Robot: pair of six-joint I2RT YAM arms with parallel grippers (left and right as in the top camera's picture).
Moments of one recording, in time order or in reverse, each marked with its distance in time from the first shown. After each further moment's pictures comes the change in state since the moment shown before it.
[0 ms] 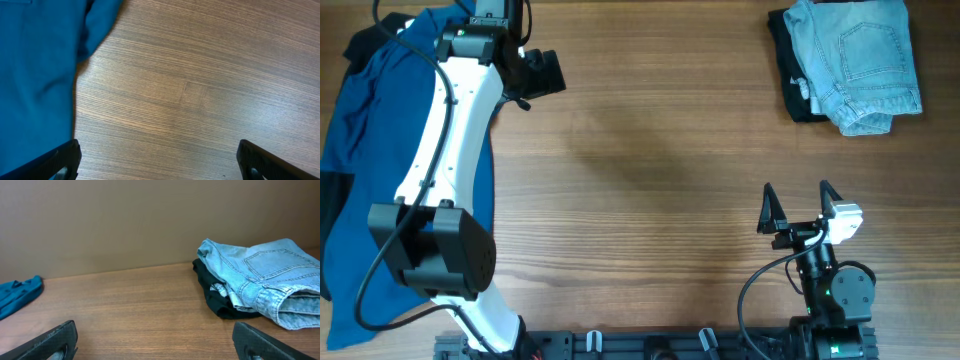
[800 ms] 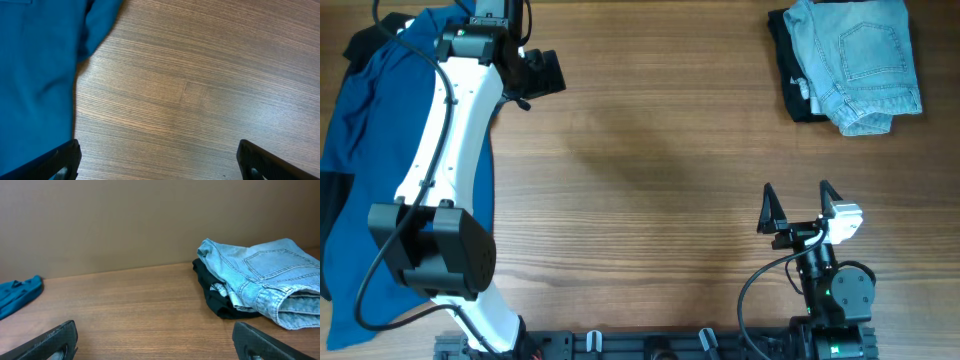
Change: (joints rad) left arm 0.000 0.000 0.000 0.000 0.000 0.000; right arm 0.000 0.000 0.000 -0.001 0.000 0.000
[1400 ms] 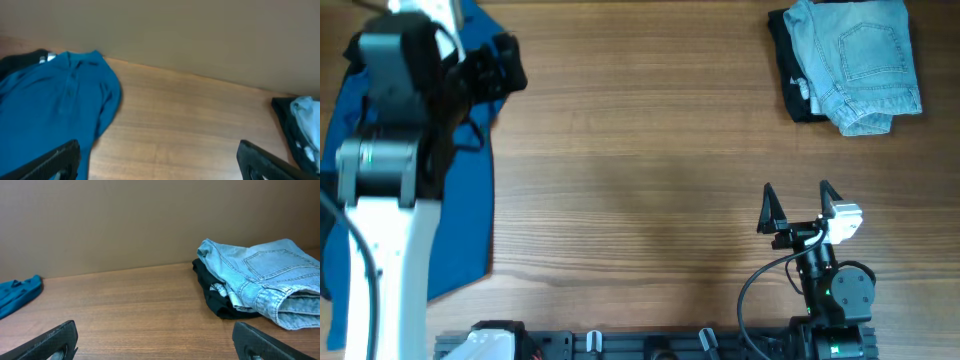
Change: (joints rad) left arm 0.066 -0.632 -0.316 0.396 0.077 0.129; right arm 0.000 0.000 0.000 0.000 0.000 -0.003
